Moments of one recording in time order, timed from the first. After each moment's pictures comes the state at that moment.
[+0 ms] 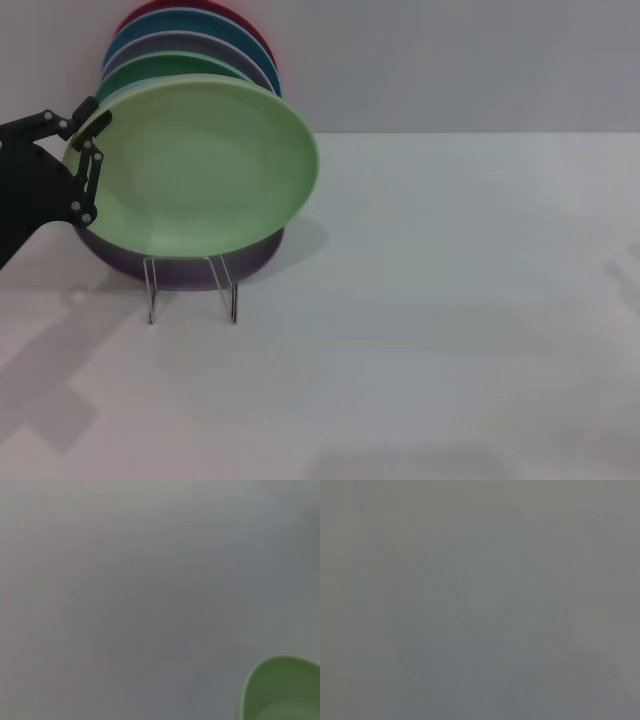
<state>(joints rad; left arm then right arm) -0.51 -1.94 -1.01 -0.05 2.89 1.69 0.18 0.12 2.08 2.60 0.81 -1.28 1.74 -1.77</state>
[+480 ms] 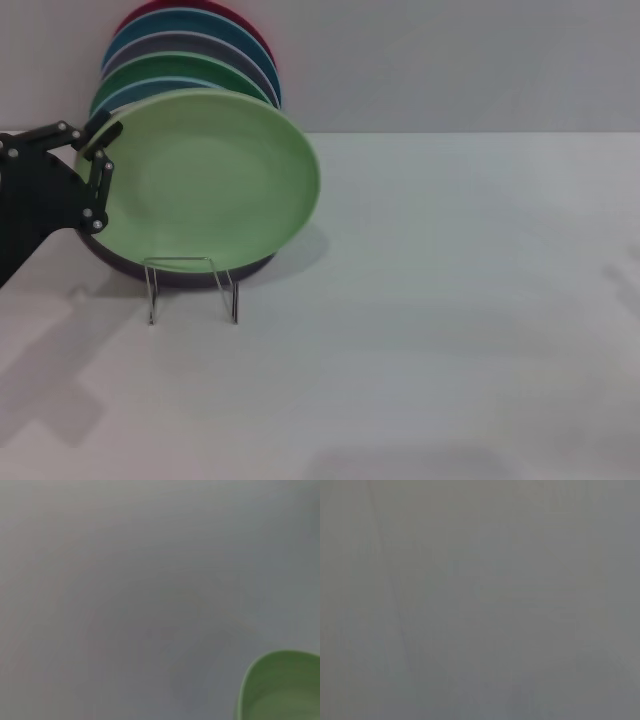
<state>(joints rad) -0.51 -1.95 -1.00 -0.05 2.89 1.63 0.21 0.12 2.08 2.60 0.82 -1.28 1.75 -1.77</state>
